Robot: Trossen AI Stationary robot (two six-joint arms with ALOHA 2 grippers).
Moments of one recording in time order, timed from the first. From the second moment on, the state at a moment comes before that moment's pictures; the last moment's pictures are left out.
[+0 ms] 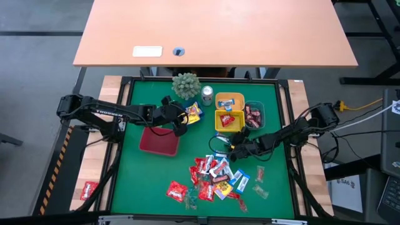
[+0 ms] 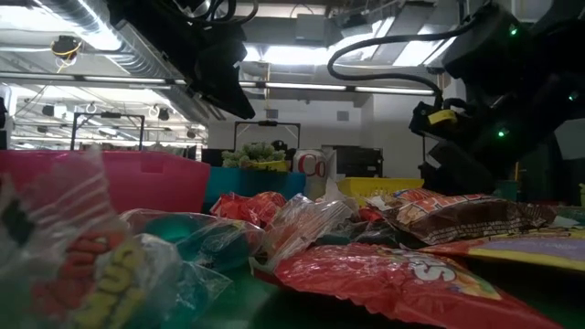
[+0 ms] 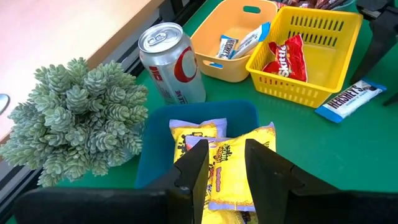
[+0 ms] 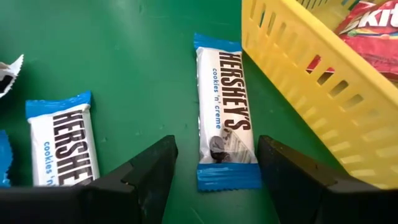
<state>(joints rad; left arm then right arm) 0.05 1.34 0.82 -0.17 -0.50 -0.18 0.33 1.64 0.53 0.14 0.52 0.65</state>
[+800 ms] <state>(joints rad) 0.05 1.34 0.82 -0.17 -0.50 -0.18 0.33 1.63 0.53 0.13 0.46 0.65</state>
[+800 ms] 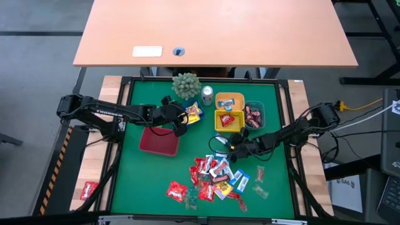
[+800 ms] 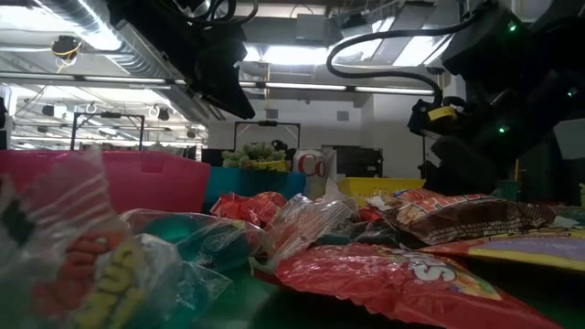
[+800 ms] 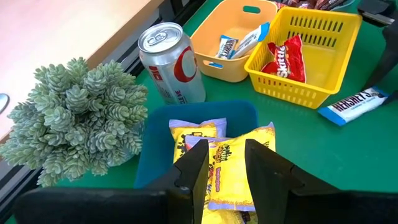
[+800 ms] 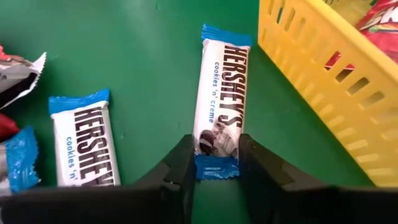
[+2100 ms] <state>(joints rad) 0.01 1.34 0.82 -0.16 -0.44 -0.18 0.04 1.15 0.61 -0.16 0.73 0.00</state>
